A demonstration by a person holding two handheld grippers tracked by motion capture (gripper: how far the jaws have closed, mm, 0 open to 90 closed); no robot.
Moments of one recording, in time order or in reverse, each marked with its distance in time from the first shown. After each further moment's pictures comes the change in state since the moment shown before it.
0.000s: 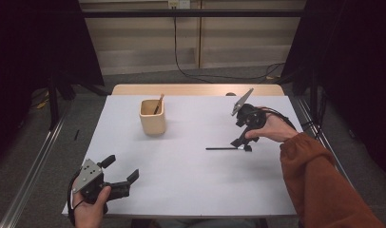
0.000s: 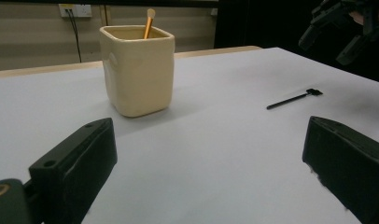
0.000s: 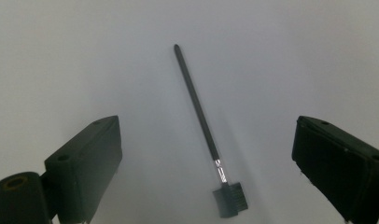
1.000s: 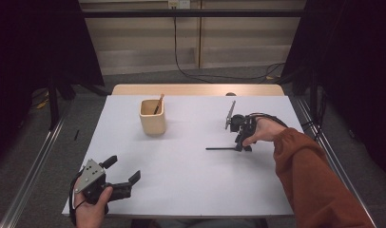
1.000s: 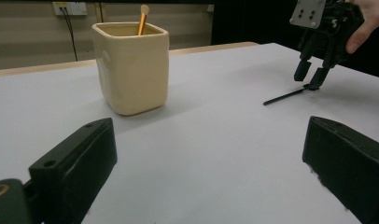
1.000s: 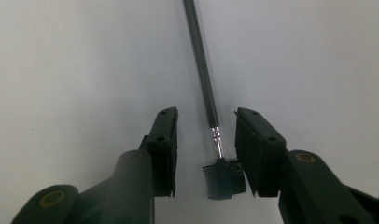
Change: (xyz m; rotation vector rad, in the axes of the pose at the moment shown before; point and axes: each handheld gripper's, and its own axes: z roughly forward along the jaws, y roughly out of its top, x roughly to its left) left arm -0.003 -0.001 0.002 0.008 -0.016 0.009; right arm -0.015 -0.003 0.052 0.328 0.038 -0.109
